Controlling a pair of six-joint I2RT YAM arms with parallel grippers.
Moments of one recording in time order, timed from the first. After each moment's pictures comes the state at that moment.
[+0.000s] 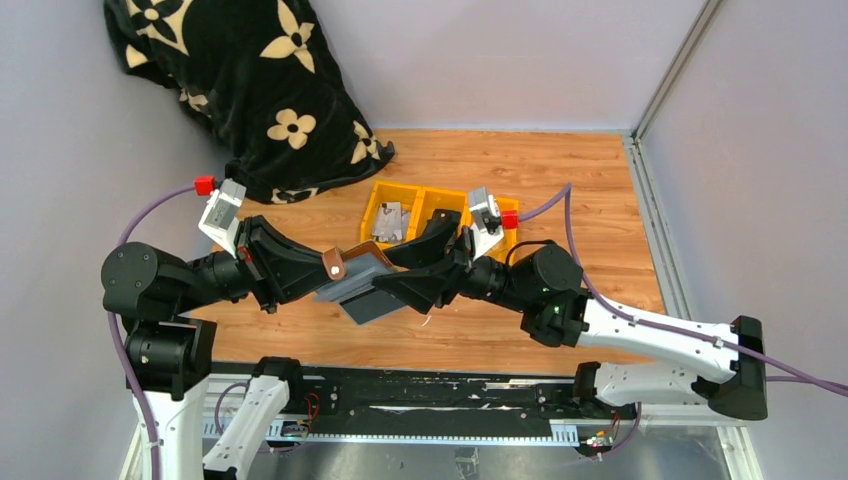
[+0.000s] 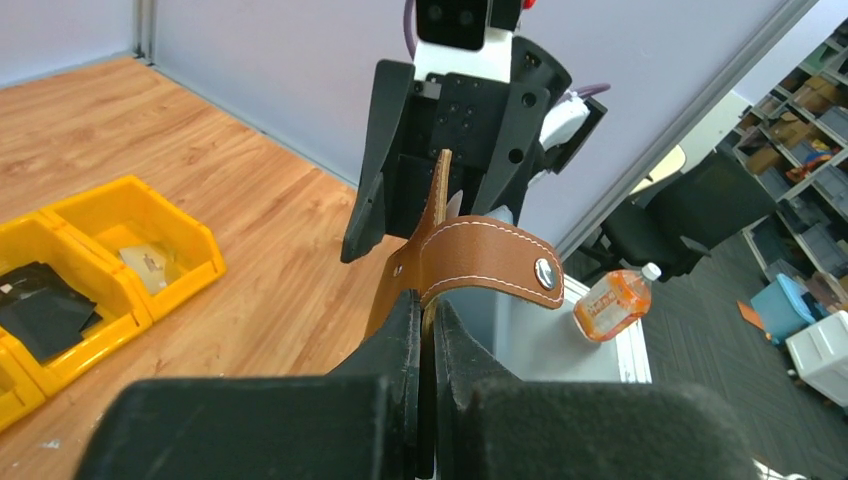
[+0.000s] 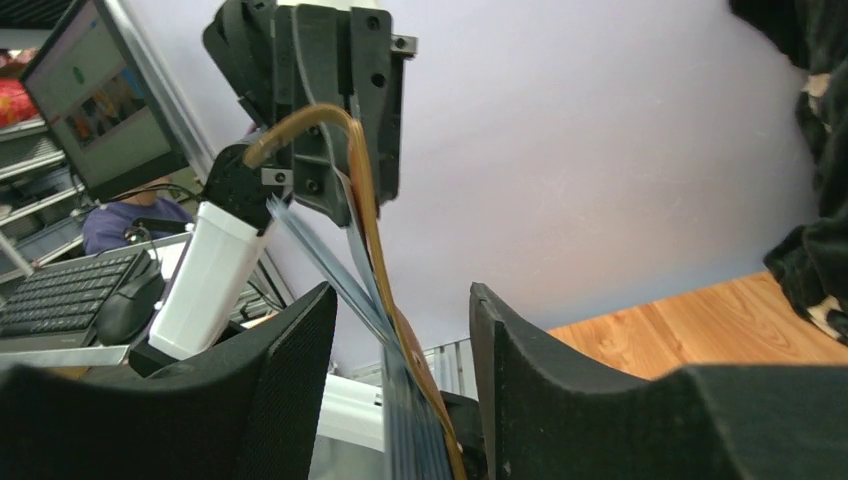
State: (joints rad) left arm -0.07 0.64 1.29 -0.39 1.16 -0.69; right arm 1.25 1.07 0.95 0.57 -0.14 0.43
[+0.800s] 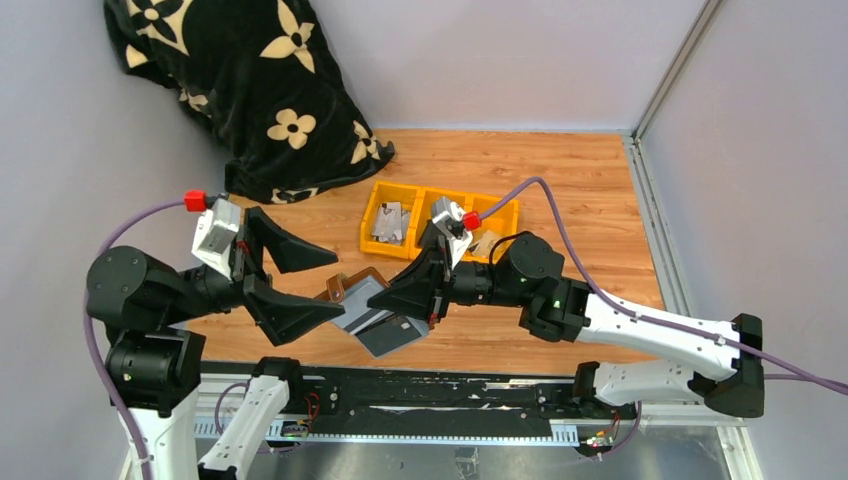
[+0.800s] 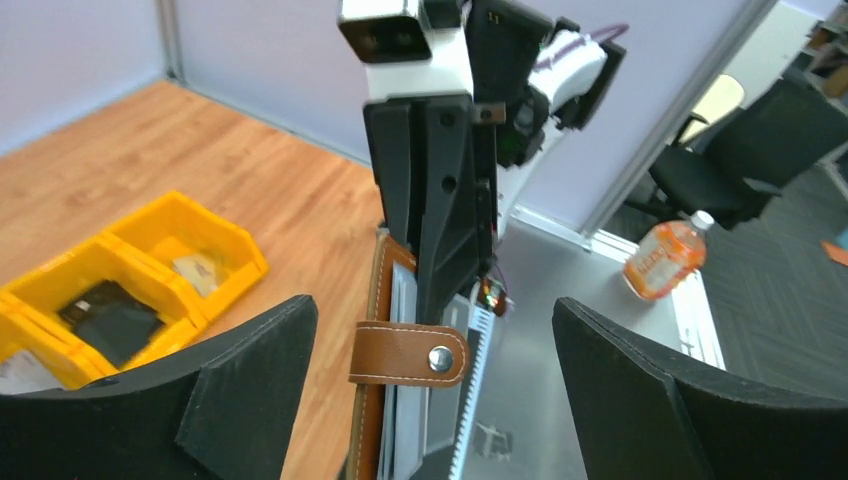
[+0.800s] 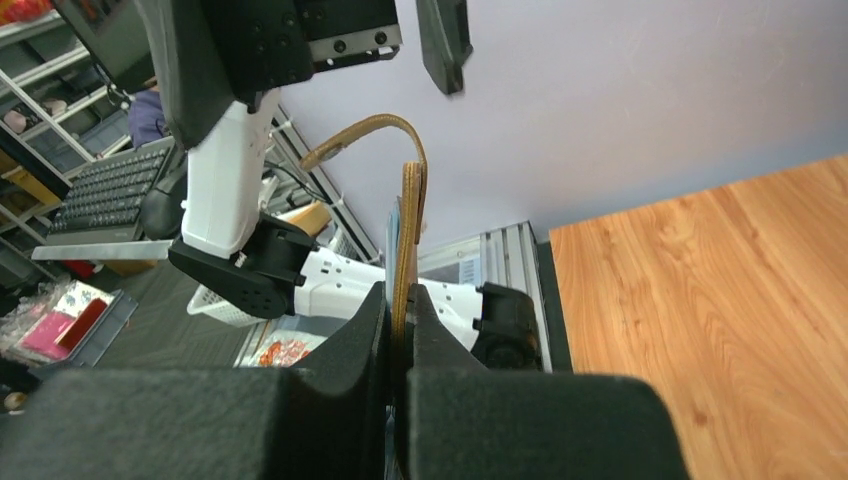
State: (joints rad) left arm -0.07 0.65 1.42 -0.58 1.18 -0.45; right arm 1.25 1.11 1.04 0.34 -0.33 0.48
